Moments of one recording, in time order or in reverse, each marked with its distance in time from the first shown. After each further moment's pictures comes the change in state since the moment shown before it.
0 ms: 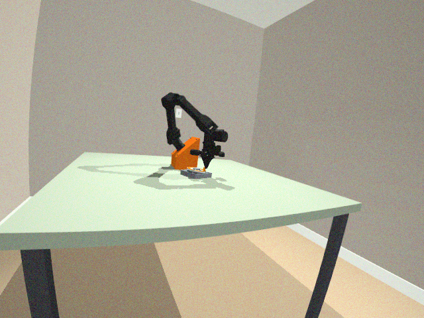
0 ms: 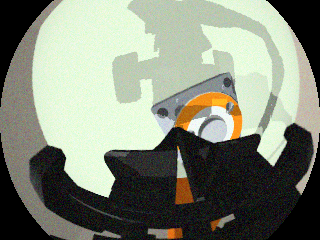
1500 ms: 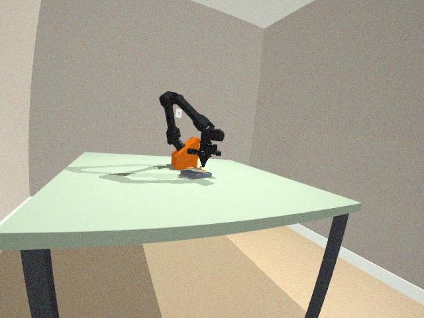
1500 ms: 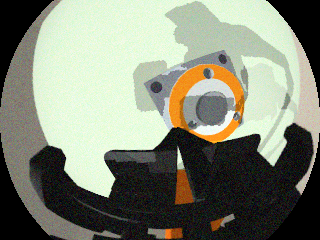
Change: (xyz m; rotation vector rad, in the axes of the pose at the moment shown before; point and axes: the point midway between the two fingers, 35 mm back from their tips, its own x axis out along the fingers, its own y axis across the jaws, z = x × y) arm -0.001 -0.005 -0.033 -0.001 0.003 0.006
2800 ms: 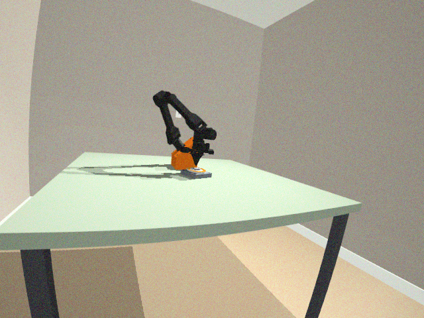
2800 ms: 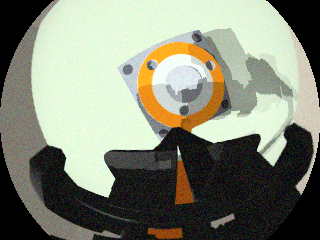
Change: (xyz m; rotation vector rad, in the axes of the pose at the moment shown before) arm -0.004 -0.034 -0.027 0.002 0.011 -0.003
